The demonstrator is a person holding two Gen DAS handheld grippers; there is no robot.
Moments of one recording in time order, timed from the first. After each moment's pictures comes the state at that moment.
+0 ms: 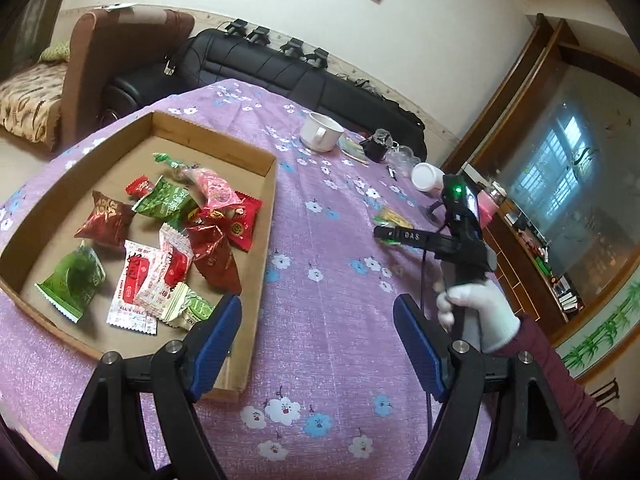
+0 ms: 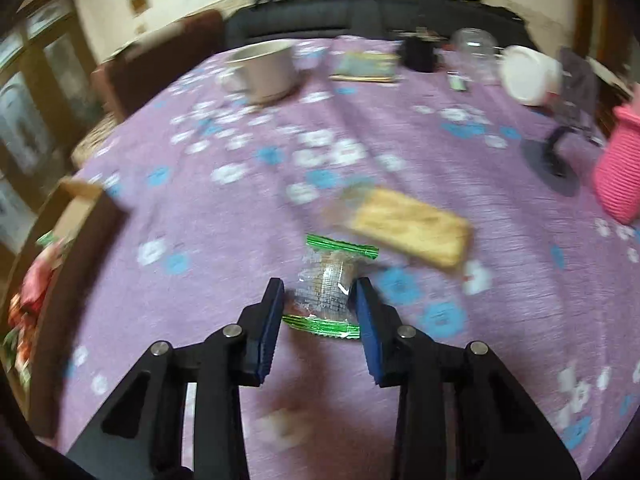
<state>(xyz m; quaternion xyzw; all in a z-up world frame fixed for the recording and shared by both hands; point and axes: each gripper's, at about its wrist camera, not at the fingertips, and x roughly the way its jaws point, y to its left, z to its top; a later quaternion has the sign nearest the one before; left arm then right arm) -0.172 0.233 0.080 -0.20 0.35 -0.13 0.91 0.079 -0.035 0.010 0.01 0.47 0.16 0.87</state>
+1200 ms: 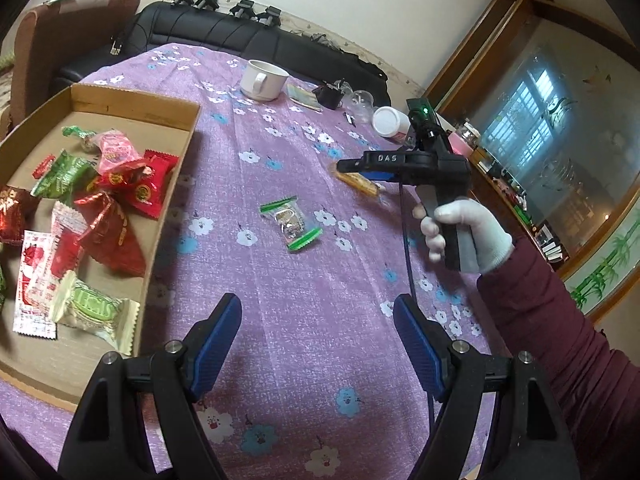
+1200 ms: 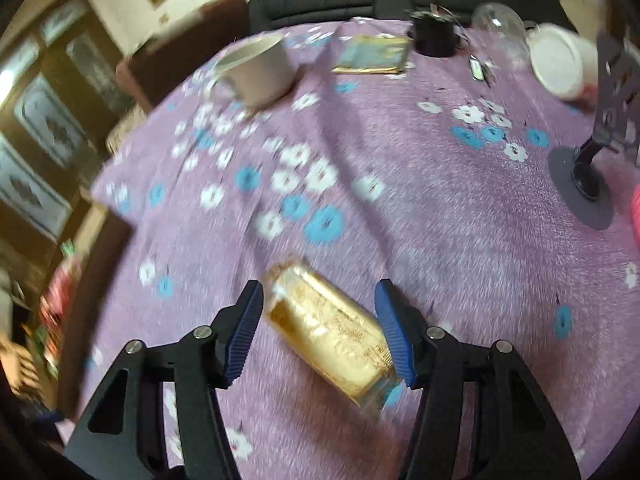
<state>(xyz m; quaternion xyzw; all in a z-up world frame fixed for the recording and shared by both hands) -0.150 0.177 0.054 -0.16 0.40 -0.22 0.88 0.124 -0.085 0.017 0.00 0.50 0.20 0.84</state>
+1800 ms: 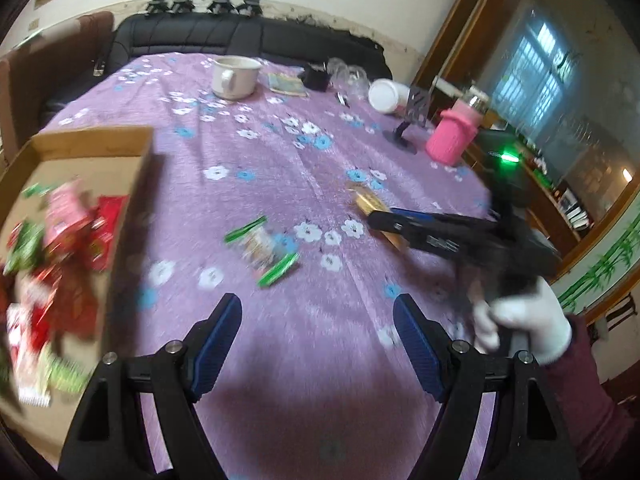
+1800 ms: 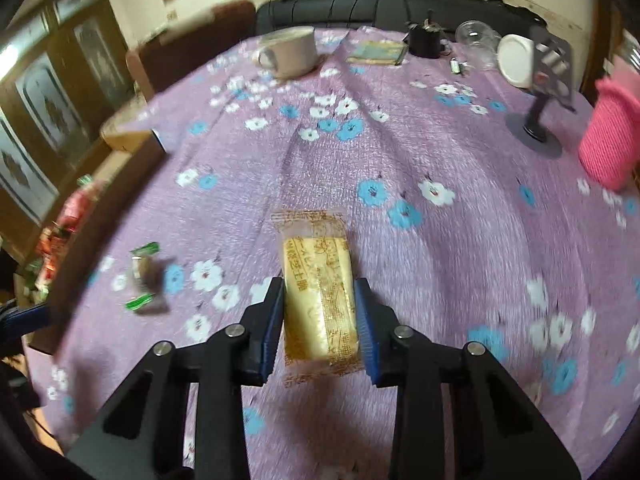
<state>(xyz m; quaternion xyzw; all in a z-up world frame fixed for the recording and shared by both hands) -0.098 0.119 0.059 -0.07 0.43 -0.20 0.88 0.016 -0.105 0.016 0.03 0.45 0.19 0.87</state>
